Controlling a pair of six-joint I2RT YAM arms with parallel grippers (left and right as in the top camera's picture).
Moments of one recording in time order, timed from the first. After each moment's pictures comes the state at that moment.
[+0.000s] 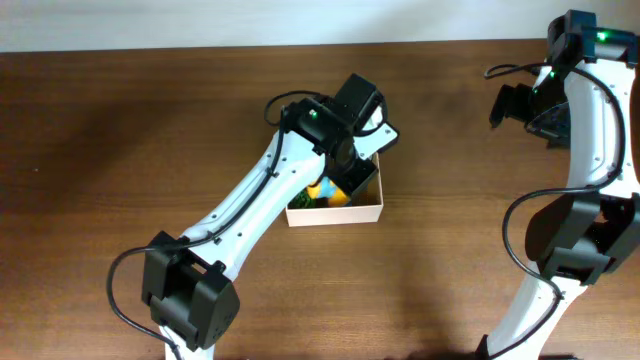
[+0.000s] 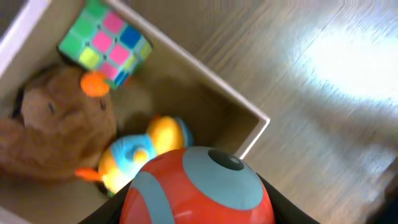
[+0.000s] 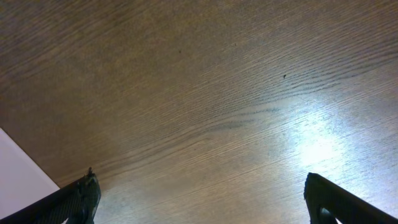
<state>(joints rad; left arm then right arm) -0.66 1.98 1.88 -1.15 0.15 0.20 -0.23 2.15 2.19 -1.53 0.01 0.24</state>
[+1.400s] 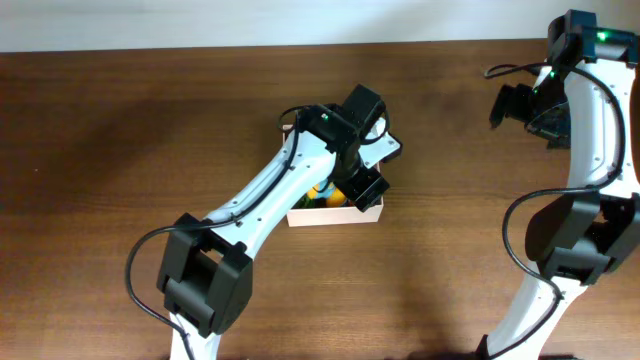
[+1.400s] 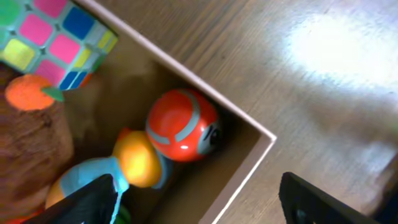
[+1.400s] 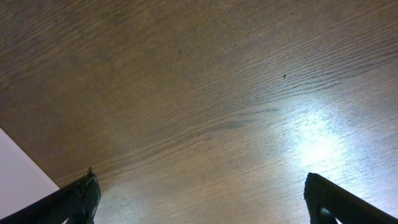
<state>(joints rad) -0.66 2.06 1.84 -1.11 0.21 0.21 -0.23 2.15 2.19 -1.53 0.01 0.24</state>
